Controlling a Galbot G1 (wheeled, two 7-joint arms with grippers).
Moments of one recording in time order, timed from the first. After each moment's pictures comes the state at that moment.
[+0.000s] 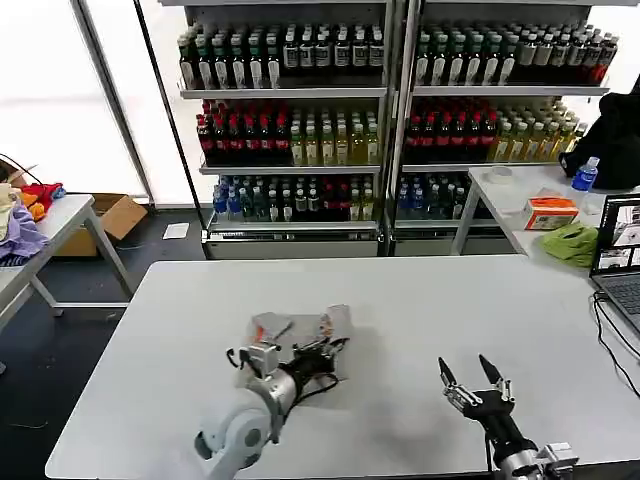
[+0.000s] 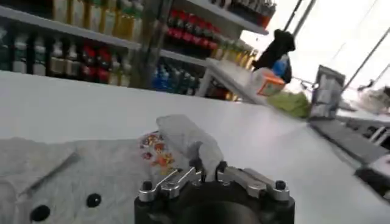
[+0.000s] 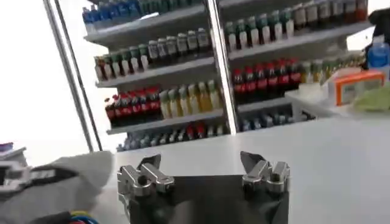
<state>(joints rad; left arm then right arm) 0.97 -1.19 0.05 -1.93 -0.90 0.55 -0.25 -1.64 1.17 0.60 2.08 0.59 -0.09 -0.05</state>
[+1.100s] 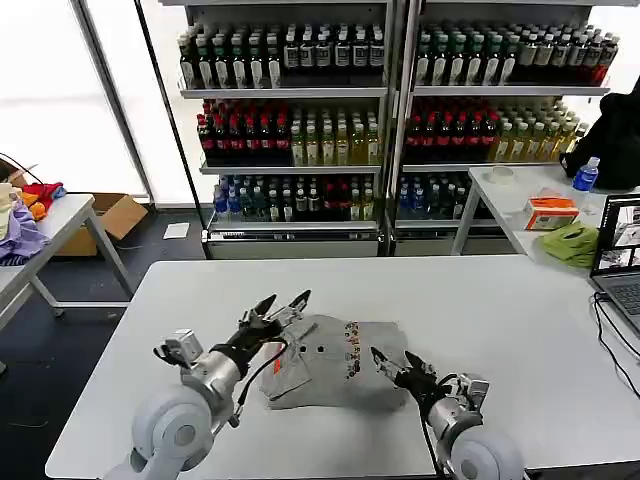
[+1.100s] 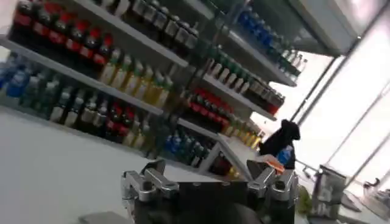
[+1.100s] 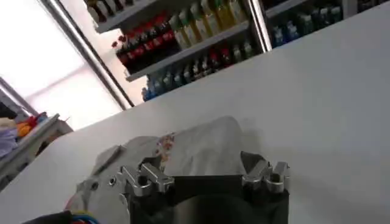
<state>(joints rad) 1.15 -1.19 -0.32 -2.12 -0.99 0.48 -0.21 -1.26 1.12 0.27 1.98 0.88 -0.42 0.25</state>
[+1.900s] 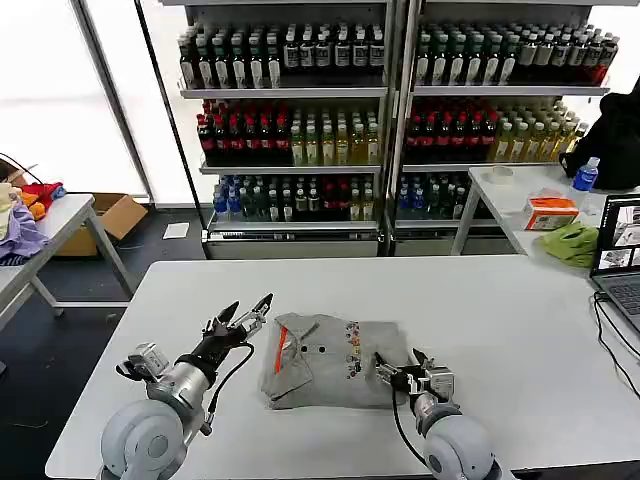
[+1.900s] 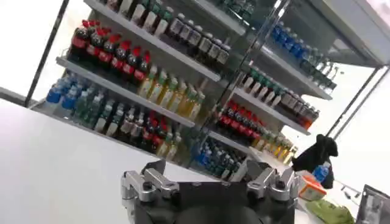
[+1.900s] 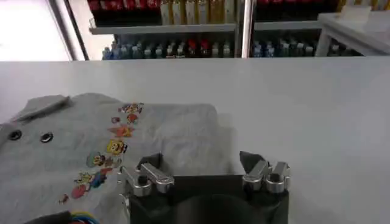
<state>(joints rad) 1.24 -1.20 -0.45 -2.13 -0.96 0.46 -0.19 -1.18 1.14 0.17 1.93 0.55 -0.55 0.38</state>
